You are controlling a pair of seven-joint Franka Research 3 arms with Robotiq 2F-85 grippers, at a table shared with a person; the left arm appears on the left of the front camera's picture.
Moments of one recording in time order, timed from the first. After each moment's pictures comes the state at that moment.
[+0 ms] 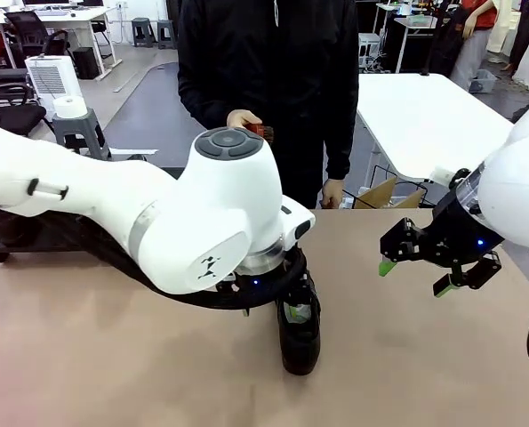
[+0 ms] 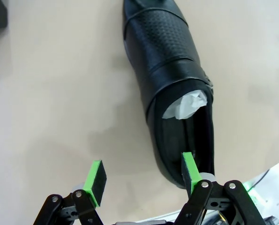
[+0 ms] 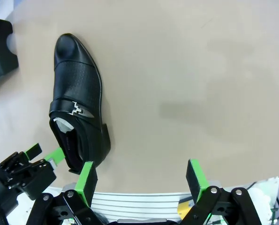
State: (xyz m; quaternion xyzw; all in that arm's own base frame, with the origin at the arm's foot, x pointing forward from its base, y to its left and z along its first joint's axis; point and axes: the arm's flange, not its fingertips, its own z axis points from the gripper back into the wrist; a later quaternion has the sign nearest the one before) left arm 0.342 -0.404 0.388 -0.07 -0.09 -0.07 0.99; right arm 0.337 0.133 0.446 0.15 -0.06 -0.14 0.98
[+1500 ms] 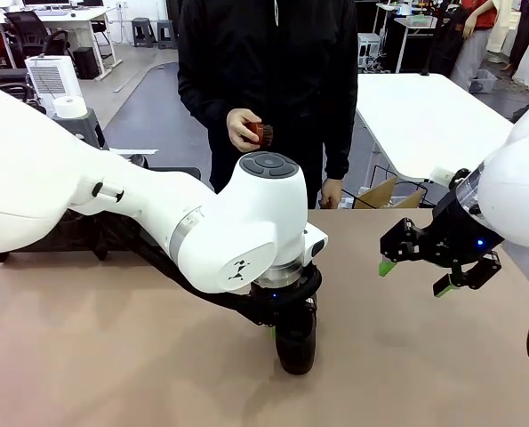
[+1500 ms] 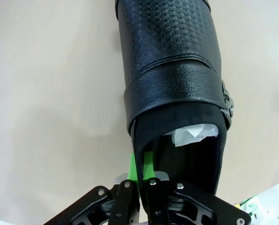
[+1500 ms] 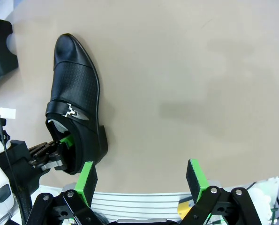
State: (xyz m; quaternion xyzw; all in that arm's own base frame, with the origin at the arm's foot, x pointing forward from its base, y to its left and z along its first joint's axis) left arm 0.357 -0.428 0.344 -0.04 -0.04 -0.05 1.00; right arm 0.337 0.133 0.446 0.15 -0.06 -0.14 0.98
